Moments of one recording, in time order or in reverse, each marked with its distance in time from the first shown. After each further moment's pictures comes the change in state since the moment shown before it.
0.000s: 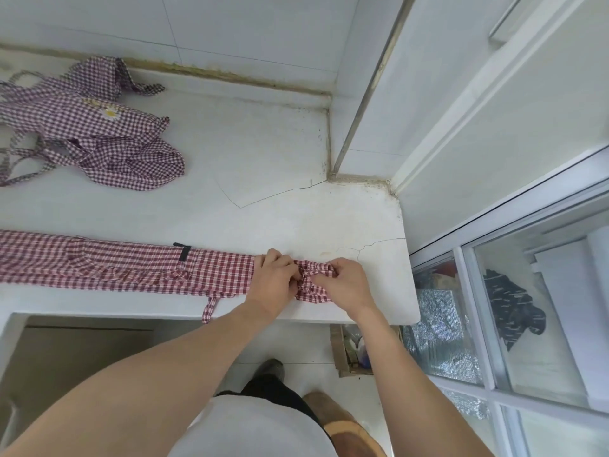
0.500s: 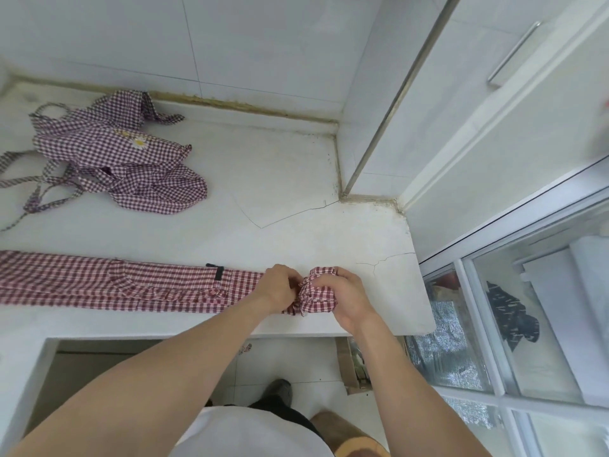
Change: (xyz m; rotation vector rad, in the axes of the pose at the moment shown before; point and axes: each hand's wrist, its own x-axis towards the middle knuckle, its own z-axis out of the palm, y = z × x) left_hand 0.018 -0.021 -0.073 -0.318 -0.436 -0.349; right_hand -0.026 -0.055 0.045 0.703 -0.077 0.204
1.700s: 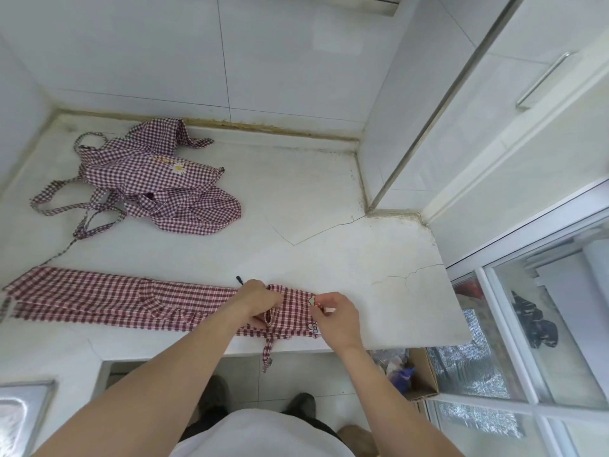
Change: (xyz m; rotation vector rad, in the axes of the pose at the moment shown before) left_hand -0.028 -0.062 -0.099 -0.296 -0.098 -0.457; right_hand -0.001 0.062 0.076 -0.623 0.200 -0.274
